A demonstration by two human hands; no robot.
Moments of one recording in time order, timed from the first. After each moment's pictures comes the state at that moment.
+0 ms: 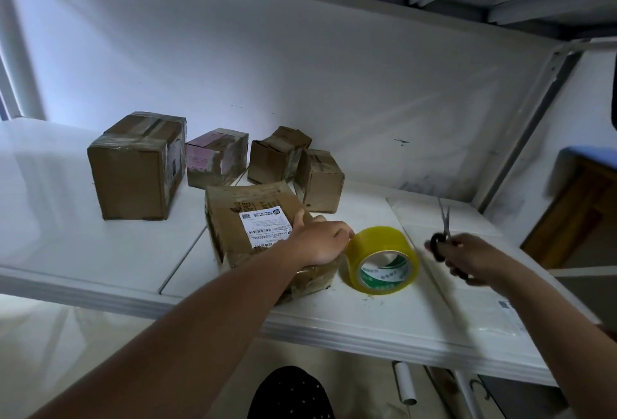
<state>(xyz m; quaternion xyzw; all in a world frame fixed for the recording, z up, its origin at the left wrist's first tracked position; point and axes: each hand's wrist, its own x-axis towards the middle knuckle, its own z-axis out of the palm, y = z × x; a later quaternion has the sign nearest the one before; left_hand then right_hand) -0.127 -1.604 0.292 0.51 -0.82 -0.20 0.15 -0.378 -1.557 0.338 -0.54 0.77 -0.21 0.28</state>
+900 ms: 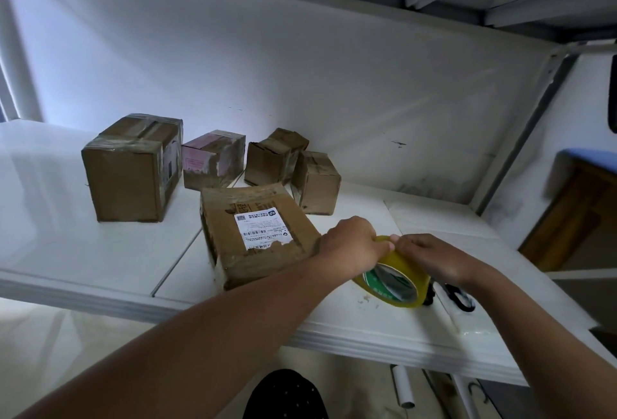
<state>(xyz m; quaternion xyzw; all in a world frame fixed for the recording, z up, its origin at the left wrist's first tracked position) -0.179 -1.566 0.321 0.55 -0.75 -0.27 0.26 -0.342 -1.553 0.337 -0.69 0.63 -0.17 0.31</state>
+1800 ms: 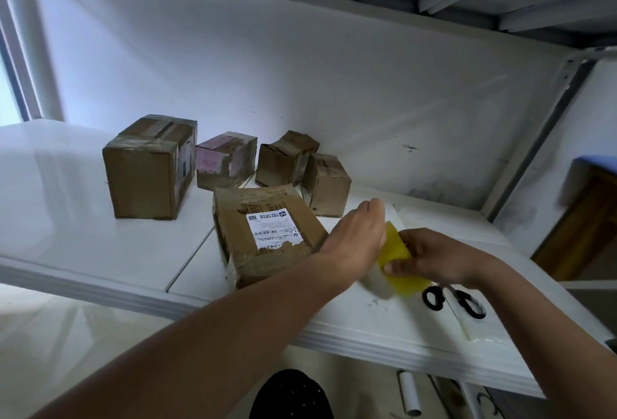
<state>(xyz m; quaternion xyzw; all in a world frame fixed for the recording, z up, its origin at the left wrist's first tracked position) -0.167 -1.550 0.337 0.50 -0.80 -0.09 0.32 -0.319 -1.546 0.358 -0.76 0.58 -0.08 0.27</state>
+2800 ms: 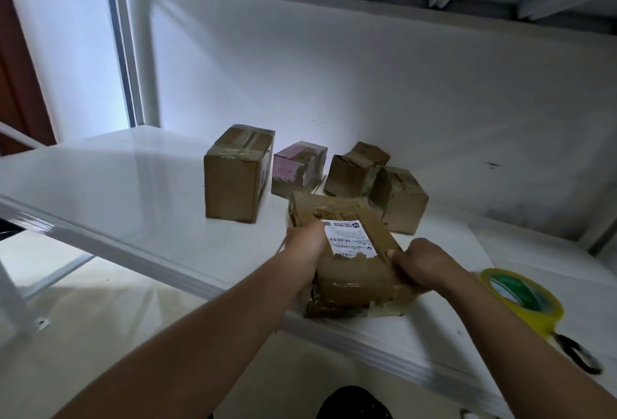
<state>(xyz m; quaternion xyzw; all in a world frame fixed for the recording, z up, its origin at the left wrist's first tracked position) -0.015 -1.566 0.302 0.58 -0.22 -0.57 0.53 -0.192 -1.592 0.322 -0.71 0.69 -0.06 0.16</state>
